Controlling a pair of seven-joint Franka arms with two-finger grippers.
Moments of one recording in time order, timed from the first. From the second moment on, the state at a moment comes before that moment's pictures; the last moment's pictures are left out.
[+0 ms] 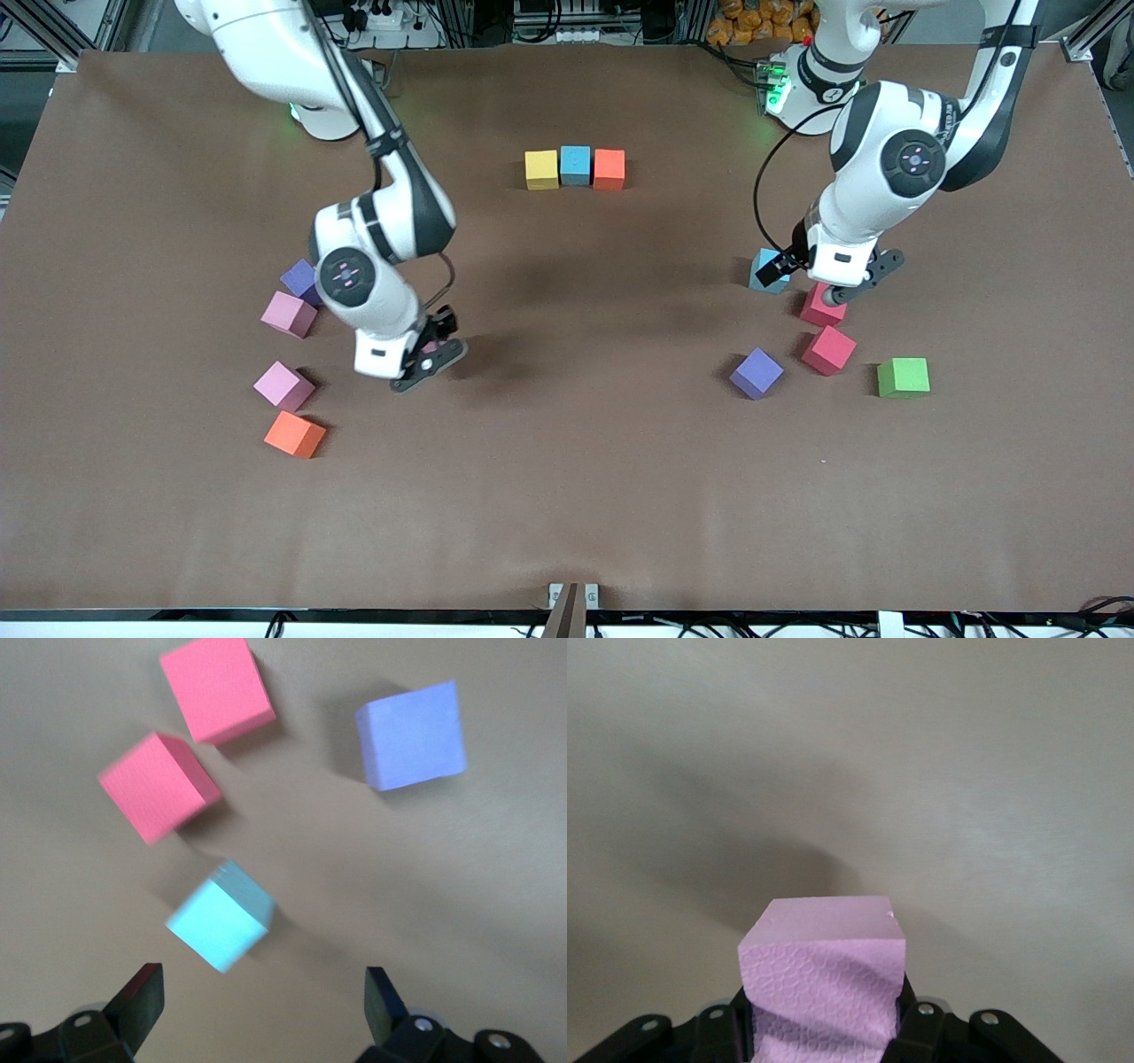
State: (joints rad) left arm -0.11 0.02 -0.23 -2.26 -0.02 2.17 -0.75; right arm 0.72 0.51 -0.26 -1.80 0.22 2.26 -0.18
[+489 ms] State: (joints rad) left arm -0.11 0.01 -0.16 -2.35 0.03 2.24 -0.21; right arm 0.96 0.50 -0.26 -1.81 0.22 2.26 0.35
